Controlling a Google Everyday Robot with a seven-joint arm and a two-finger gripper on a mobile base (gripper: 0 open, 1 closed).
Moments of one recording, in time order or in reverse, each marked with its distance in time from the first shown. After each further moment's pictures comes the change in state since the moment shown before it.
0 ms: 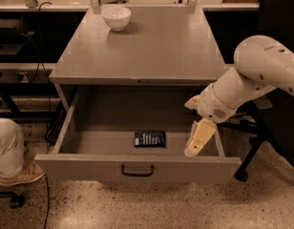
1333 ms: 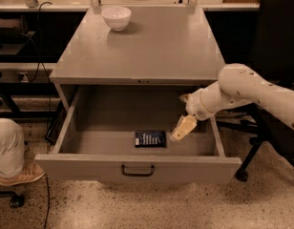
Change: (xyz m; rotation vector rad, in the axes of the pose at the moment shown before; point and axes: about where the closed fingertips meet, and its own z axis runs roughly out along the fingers) arm 0.021 -0.115 0.081 0.187 -0.139 0.028
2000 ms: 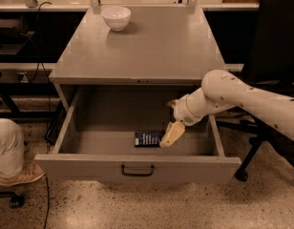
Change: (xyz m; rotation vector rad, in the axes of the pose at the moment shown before) arm -0.018 0.023 0.042 -0.053 0.013 -0.059
